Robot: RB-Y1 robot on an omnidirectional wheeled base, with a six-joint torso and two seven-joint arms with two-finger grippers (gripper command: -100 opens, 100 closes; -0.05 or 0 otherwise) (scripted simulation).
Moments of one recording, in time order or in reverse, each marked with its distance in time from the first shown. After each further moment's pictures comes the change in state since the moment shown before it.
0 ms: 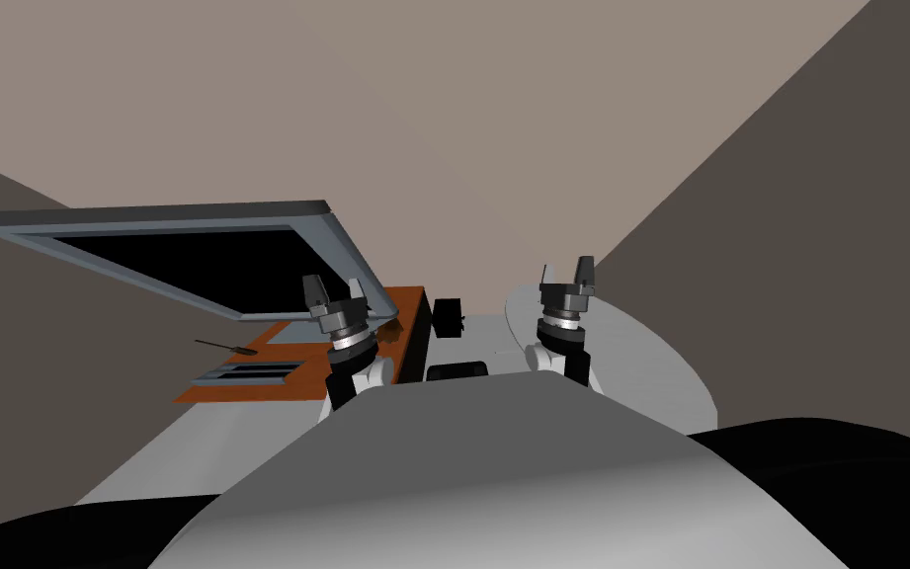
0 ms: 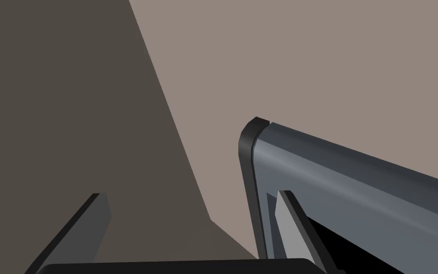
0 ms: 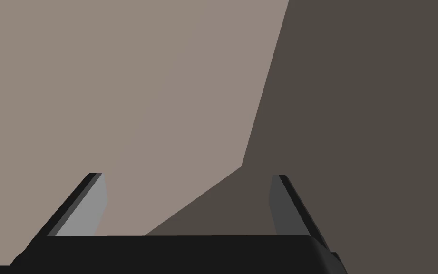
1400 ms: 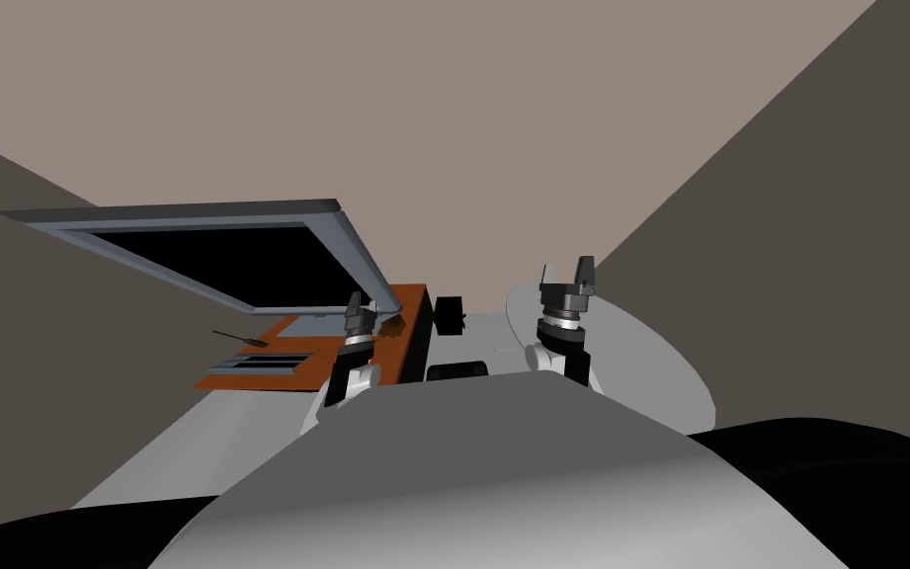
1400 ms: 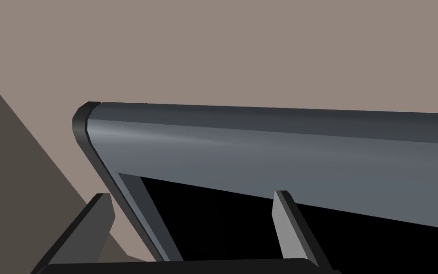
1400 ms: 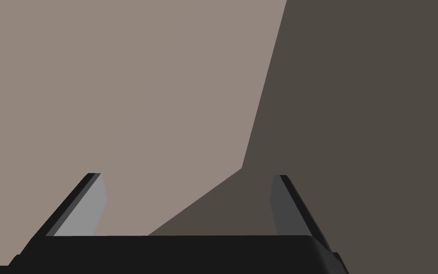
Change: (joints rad) left arm -0.045 0.212 0.106 0.273 0.083 0.232 0.073; right arm 0.000 0.000 0.000 0.000 0.000 0.000 0.000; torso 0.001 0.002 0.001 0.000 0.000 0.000
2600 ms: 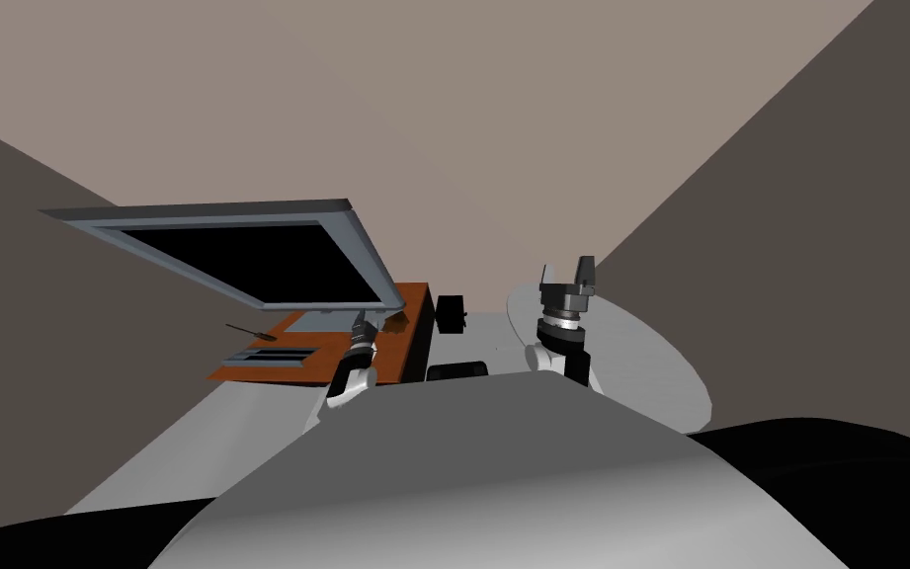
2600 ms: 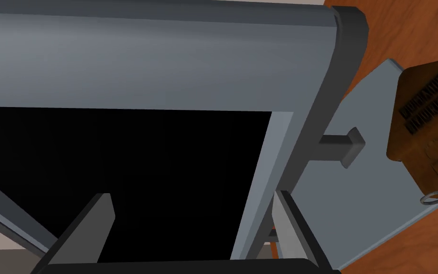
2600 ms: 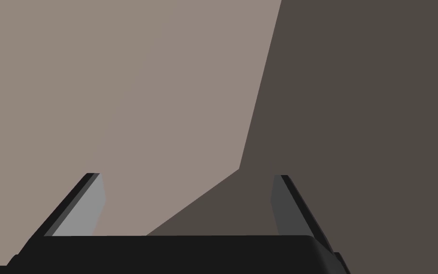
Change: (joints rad) left arm -0.054 0.004 0.091 0.244 0.083 0.257 0.067; right arm 0.000 0.000 0.000 0.000 0.000 0.000 0.000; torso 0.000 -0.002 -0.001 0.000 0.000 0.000
